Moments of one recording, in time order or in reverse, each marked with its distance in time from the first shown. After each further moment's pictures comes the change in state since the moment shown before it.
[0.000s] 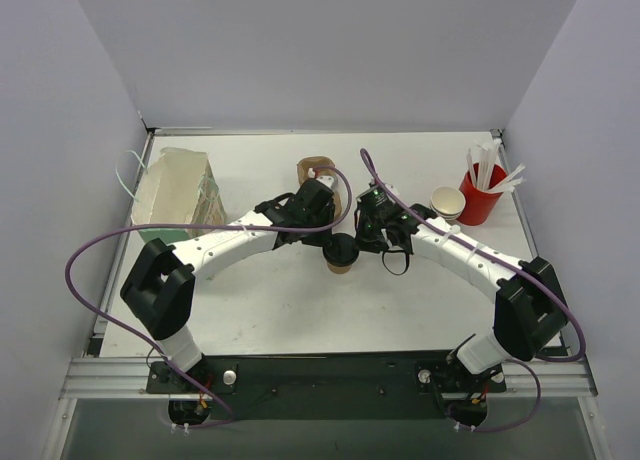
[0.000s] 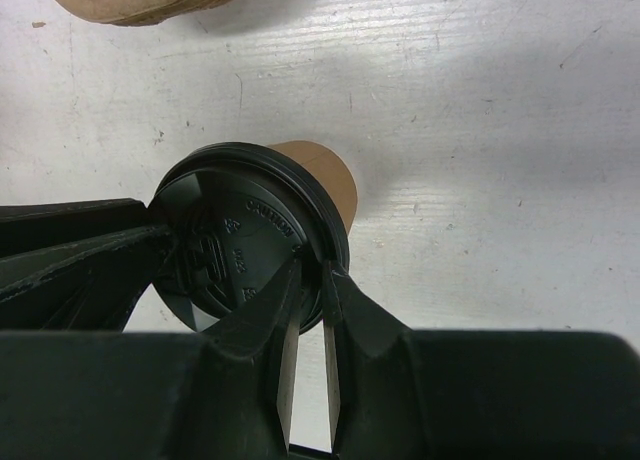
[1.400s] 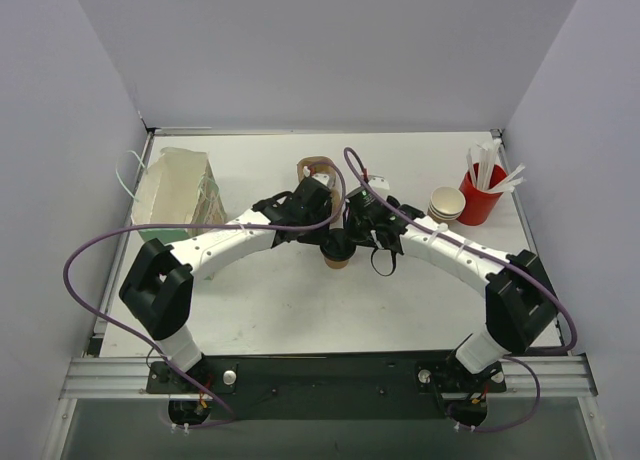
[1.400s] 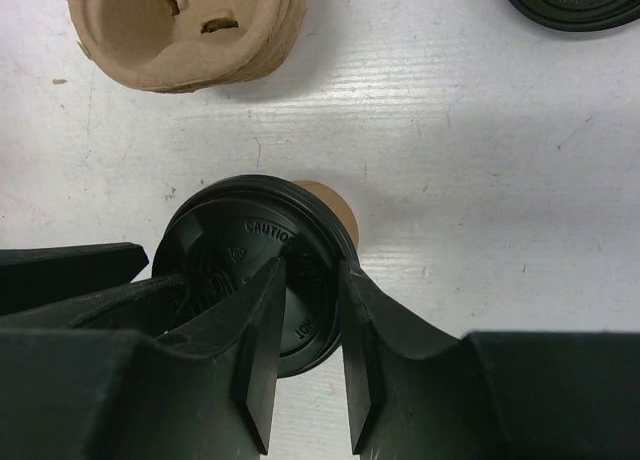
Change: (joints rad) left arm 0.010 -0.006 0.007 -0.030 -0.042 -0.010; right arm 0.055 0.052 0.021 0.106 0.143 -0.037
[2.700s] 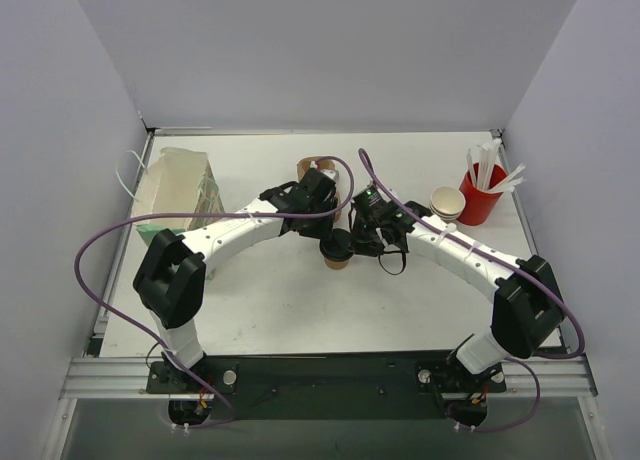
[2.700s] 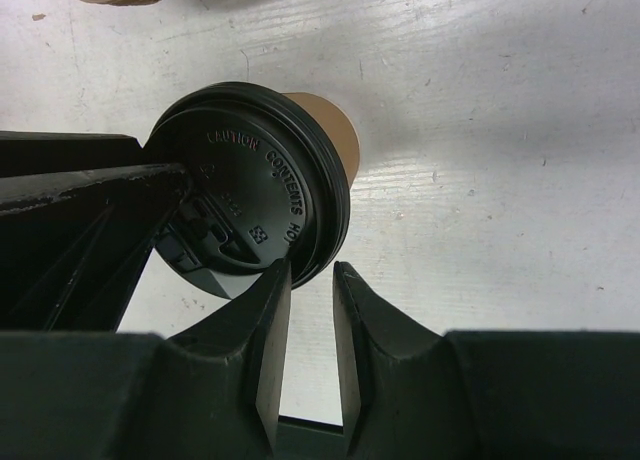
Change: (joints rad) left arm 0.029 0.093 0.121 -0.078 0.062 0.052; right arm -0.021 -0.036 0.032 -0.196 -0.132 0.136
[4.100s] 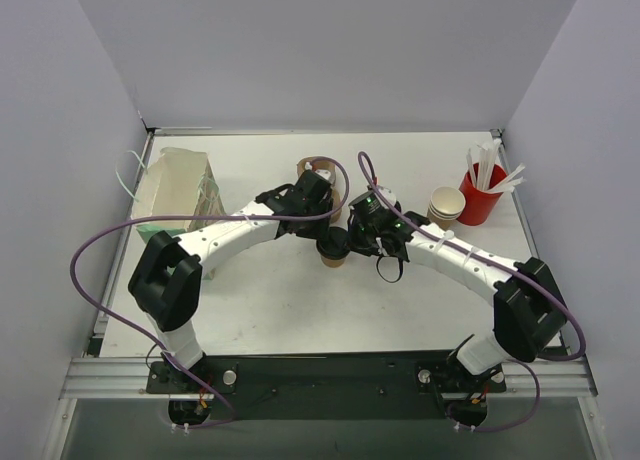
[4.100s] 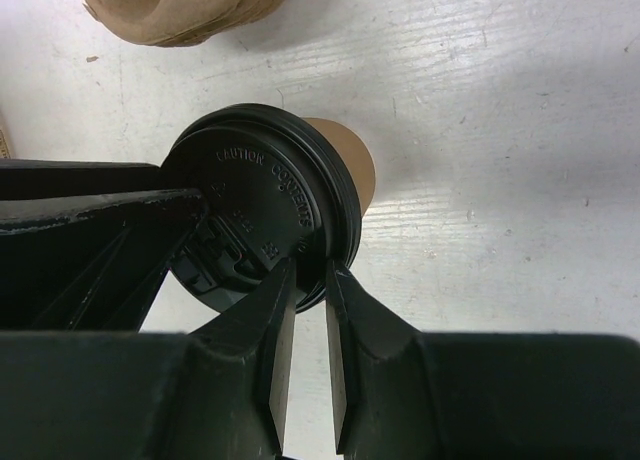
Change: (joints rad) left arm 0.006 -0.026 -0.048 0.039 -0.014 -0.016; right arm 0.019 -0.009 -0.085 0.169 0.034 0.038
